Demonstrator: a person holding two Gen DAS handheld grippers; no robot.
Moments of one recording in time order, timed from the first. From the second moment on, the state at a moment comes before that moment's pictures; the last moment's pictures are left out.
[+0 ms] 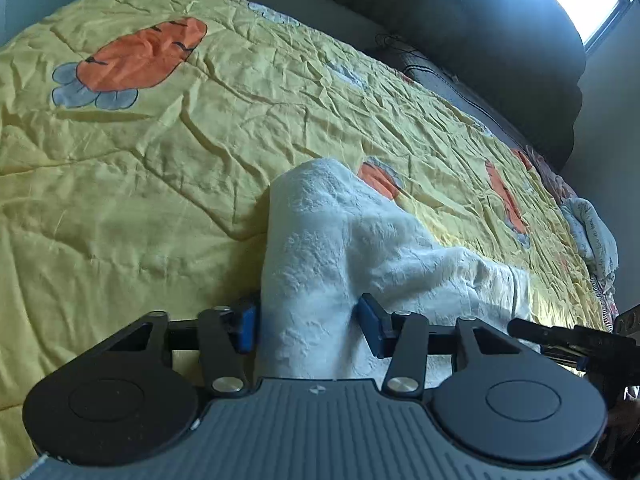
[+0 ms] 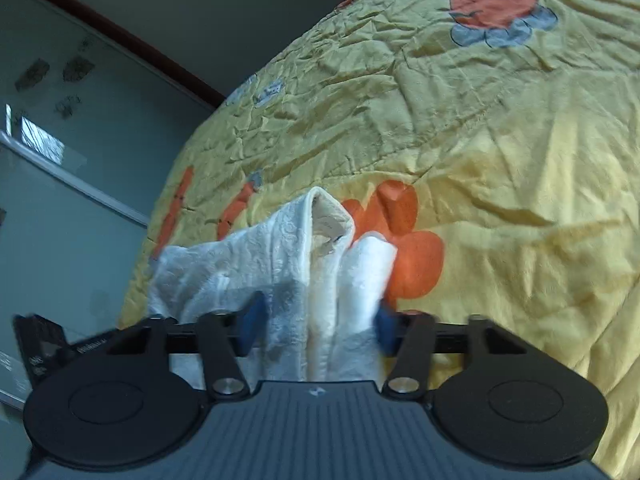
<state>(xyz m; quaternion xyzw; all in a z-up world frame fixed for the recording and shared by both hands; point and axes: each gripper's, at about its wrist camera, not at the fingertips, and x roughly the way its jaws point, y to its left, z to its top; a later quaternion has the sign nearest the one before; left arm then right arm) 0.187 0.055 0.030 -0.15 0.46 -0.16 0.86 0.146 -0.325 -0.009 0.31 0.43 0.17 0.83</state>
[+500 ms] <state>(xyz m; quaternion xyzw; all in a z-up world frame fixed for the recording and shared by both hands) 0.151 0.045 0.054 -0.08 0.38 -0.13 0.91 0.142 -0.337 0.011 0.32 0.39 0.14 0.85</state>
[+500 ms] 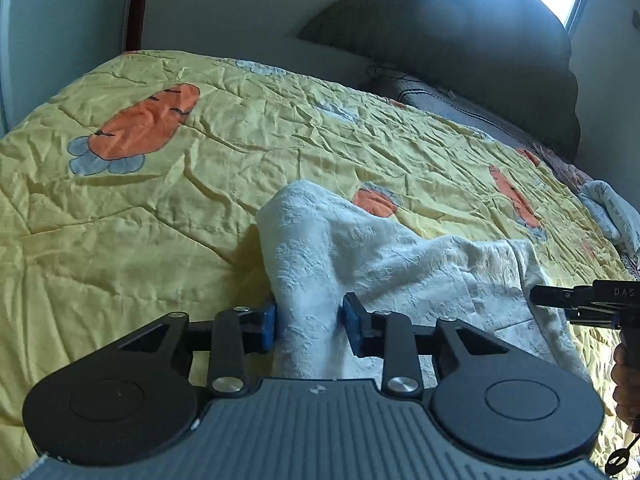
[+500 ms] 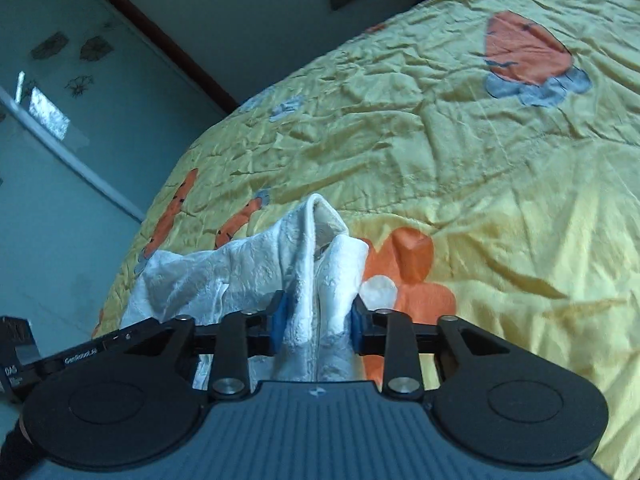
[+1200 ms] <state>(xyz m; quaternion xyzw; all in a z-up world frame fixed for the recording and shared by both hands) 0.034 -0.008 0.036 0.03 0.34 -0.14 0.93 0.035 -0.252 0.034 0.17 0.37 0.16 0.90</state>
